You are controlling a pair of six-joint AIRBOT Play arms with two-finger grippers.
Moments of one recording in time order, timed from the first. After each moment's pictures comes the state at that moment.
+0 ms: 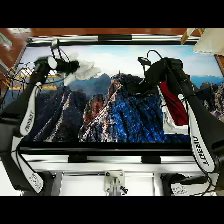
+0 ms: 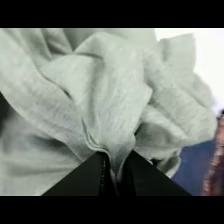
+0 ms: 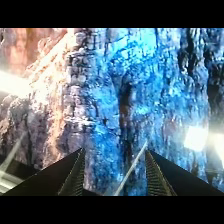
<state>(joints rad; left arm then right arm) -0.14 -1.98 2.02 1.35 -0.80 -1.68 0.28 -1.59 1.59 1.90 -1.31 -1.51</state>
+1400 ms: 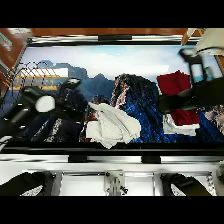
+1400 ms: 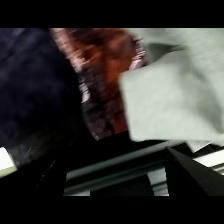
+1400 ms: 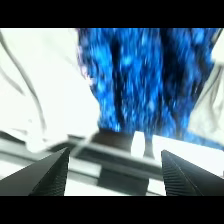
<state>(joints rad) -0.51 -1.13 1.15 1.50 -1.33 -1.74 0.26 -1.01 1.38 1.69 -1.59 -1.51</state>
